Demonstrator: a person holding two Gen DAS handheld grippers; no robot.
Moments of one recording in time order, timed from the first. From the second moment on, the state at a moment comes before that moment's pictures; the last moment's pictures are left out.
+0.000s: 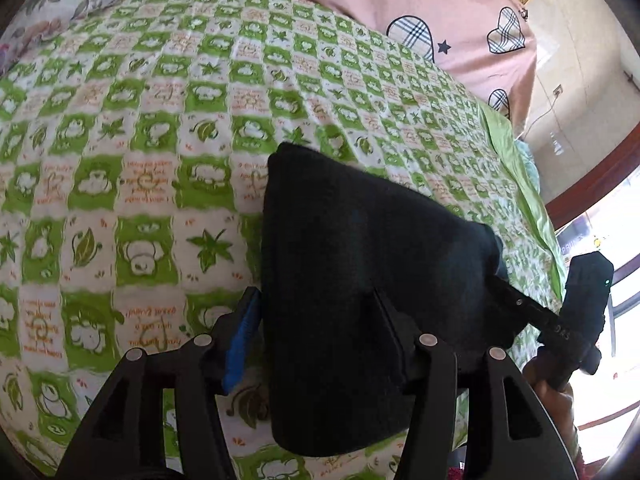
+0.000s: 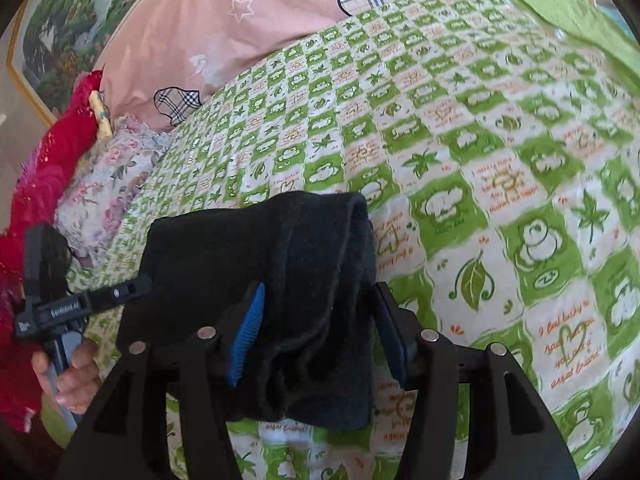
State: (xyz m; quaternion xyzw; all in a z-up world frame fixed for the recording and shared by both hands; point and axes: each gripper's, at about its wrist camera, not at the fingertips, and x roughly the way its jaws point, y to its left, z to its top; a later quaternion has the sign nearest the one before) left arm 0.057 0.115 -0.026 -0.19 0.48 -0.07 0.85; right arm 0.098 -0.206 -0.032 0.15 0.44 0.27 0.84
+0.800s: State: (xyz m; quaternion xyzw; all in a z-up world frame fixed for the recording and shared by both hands) left arm 0.039 0.118 -0.021 -0.21 0.44 -0.08 0.87; right arm 0.072 -0.205 -0.027 0.15 0.43 0.32 0.83
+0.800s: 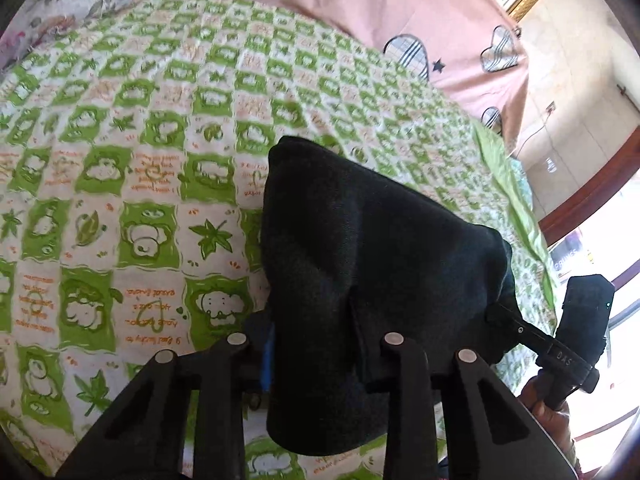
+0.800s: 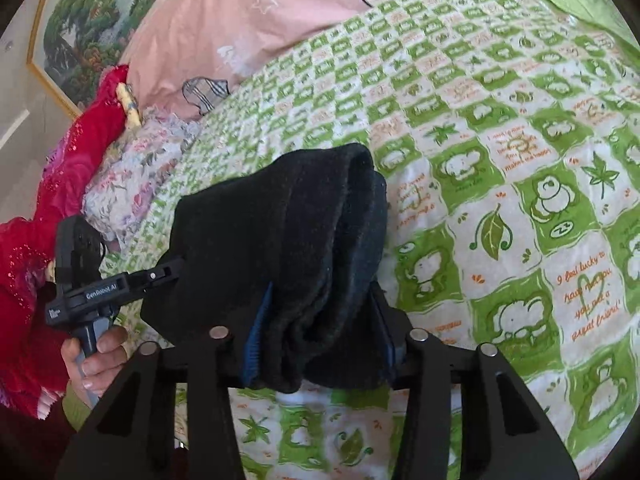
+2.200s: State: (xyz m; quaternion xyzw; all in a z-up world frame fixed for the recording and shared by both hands) left arm 0.050 0.233 -0.001 -0.16 0.38 0.10 0.91; right arm 0.168 -0.061 -0.021 0.11 0.39 0.38 0.83
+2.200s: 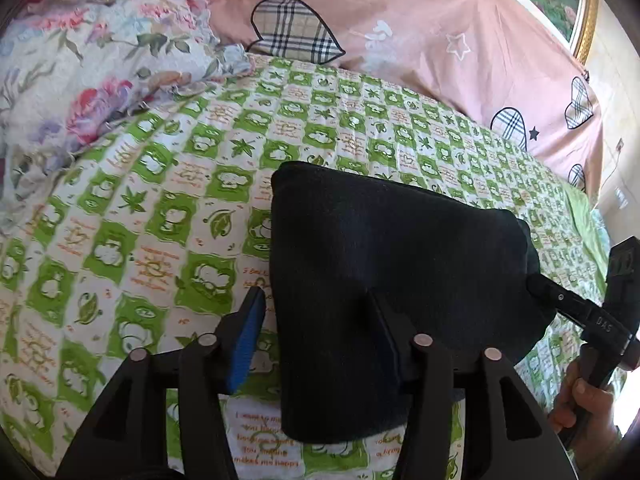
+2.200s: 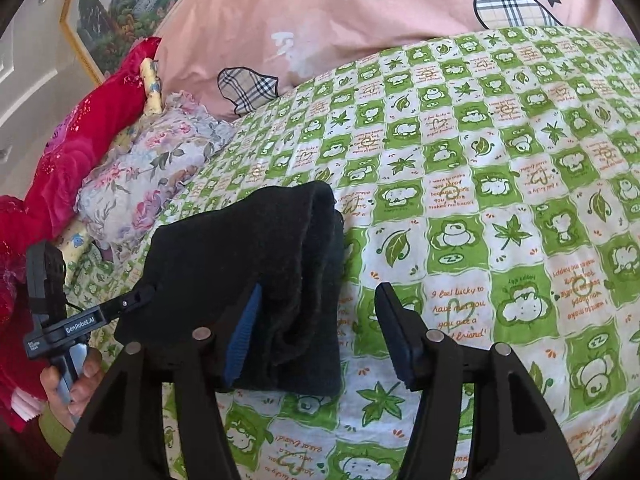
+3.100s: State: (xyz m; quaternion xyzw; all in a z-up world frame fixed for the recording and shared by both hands) left arm -0.025 0.203 0.019 -0.14 0.34 0.14 0.92; right arm 0.077 -0.052 0.006 0.03 0.32 0.39 0.86
